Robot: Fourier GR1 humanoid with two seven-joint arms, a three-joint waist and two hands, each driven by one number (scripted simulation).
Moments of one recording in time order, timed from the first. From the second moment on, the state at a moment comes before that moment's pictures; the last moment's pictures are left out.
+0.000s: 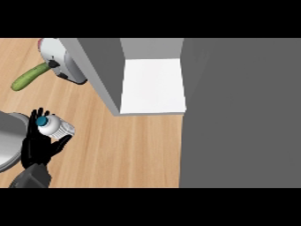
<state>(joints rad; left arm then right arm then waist) -0.35 0.21 0.50 -0.43 0.29 -0.32 -0.76 1.14 -0.10 -0.04 -2.47 -0.15 0.56 -0.46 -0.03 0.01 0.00</state>
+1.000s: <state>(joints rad) -0.41 0.06 0.37 -0.45 0.22 -0.30 -0.86 1.16 -0.09 -0.11 -2.45 -0.17 0.59 -0.47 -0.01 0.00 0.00</state>
